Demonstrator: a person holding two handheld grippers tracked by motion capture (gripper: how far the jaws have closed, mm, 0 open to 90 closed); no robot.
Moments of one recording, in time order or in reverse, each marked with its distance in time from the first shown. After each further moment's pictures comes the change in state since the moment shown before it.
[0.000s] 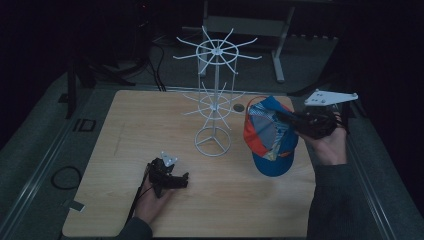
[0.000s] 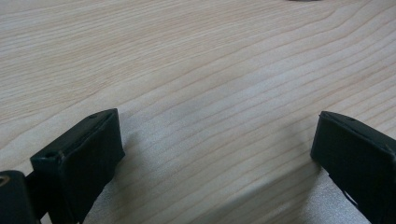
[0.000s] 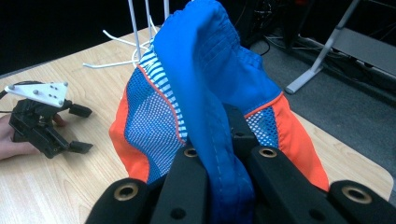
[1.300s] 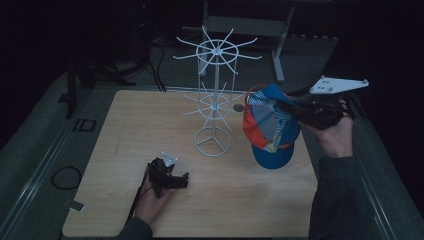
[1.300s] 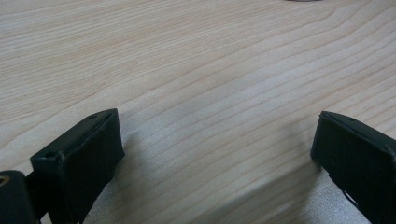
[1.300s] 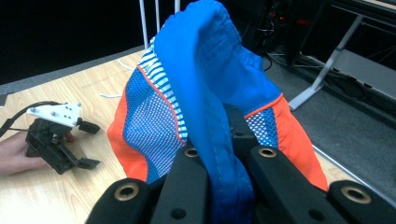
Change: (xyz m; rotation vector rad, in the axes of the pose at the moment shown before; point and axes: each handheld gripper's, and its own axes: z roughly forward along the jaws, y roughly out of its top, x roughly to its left) left arm 0.000 0.000 0.000 0.001 -0.001 0.000; right arm 0.002 0.032 -0.015 -0.046 0.018 -0.034
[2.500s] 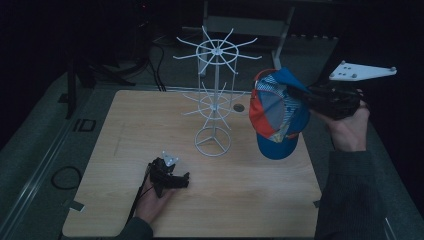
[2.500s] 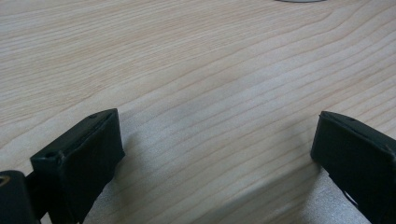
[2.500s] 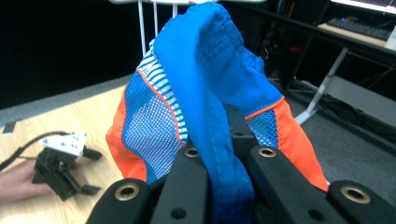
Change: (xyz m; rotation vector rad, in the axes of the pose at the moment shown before) left arm -0.001 0.001 0.001 0.002 -0.004 0.007; right arm -0.008 0.025 -0.028 -0.104 -0.001 -0.003
